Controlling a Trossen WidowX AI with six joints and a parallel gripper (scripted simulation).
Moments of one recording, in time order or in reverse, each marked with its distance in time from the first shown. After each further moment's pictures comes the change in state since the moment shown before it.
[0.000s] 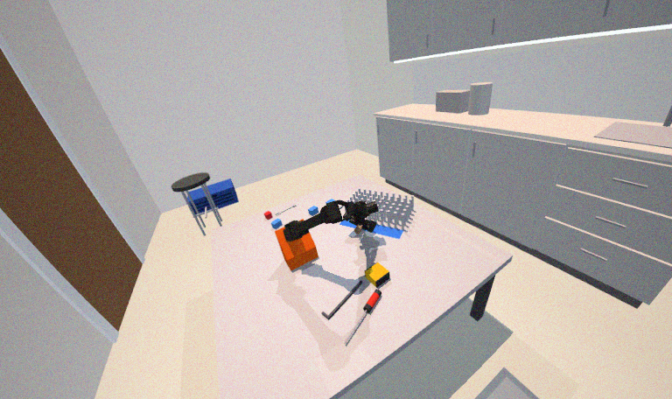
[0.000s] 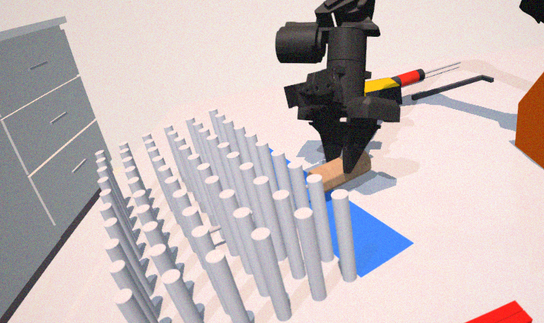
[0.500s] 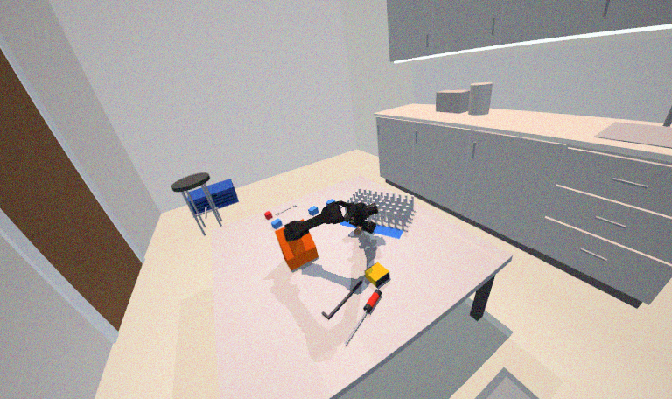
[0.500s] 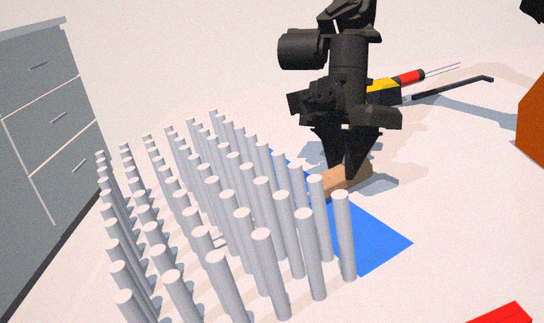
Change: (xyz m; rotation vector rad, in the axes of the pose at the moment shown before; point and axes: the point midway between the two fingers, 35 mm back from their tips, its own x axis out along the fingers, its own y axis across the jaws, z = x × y) arm 0.009 0.000 -0.005 -0.005 0.004 0.002
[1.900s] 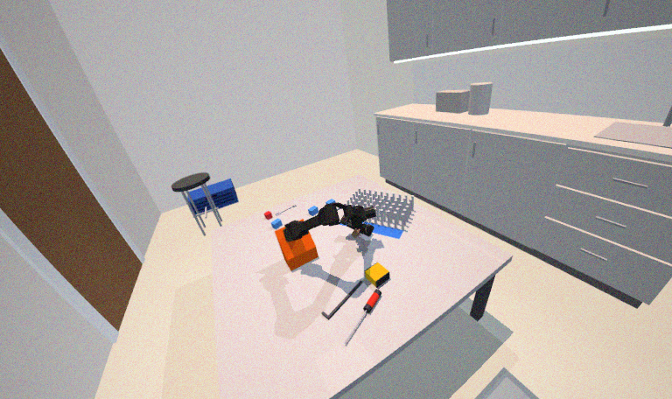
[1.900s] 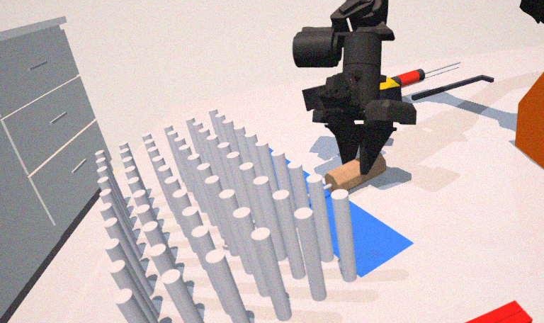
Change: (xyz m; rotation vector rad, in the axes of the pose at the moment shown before) arm -0.008 0.002 -0.024 -0.005 -0.001 0.008
